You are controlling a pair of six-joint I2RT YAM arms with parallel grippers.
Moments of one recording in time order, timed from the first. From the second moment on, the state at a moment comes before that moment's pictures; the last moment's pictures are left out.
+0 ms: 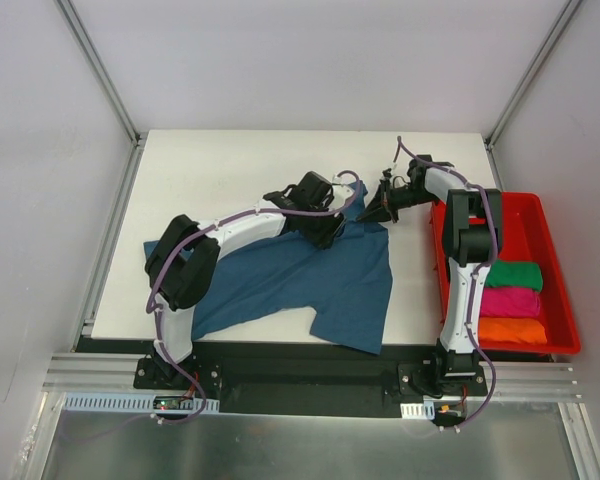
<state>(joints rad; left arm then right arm) -0.75 1.94 1.45 -0.42 0.20 0.02 0.06 2.29 1.71 -0.93 -1.09 0.30</state>
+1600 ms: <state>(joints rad) -0.72 2.06 1.54 -0.59 0.22 -0.13 0.05 2.30 1.70 -0.93 -1.08 0.27</state>
